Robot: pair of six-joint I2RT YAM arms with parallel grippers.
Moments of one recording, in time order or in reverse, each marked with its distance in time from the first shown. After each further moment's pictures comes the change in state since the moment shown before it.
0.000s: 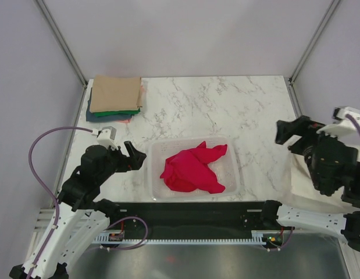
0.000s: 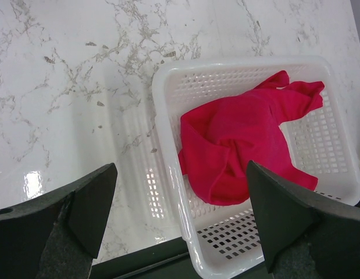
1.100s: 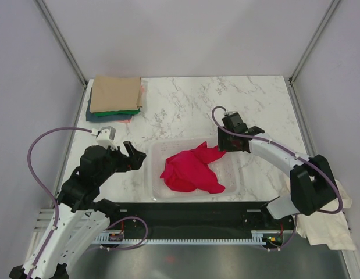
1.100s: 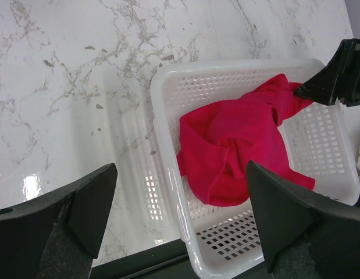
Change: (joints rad) left arm 0.000 -0.008 0.000 0.011 0.000 0.000; right arm -0.593 0.695 -0.638 0.645 -0.968 -0.269
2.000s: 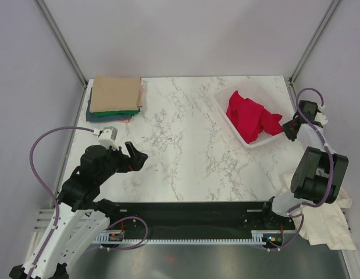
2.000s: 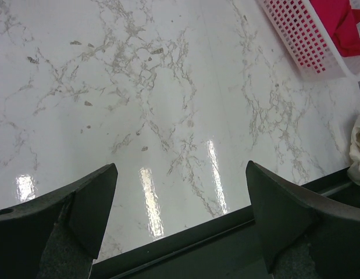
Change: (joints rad) left arm 0.000 0.006 0.000 0.001 0.045 0.002; right arm -0.826 0.099 0.069 0.138 -0.026 0.362
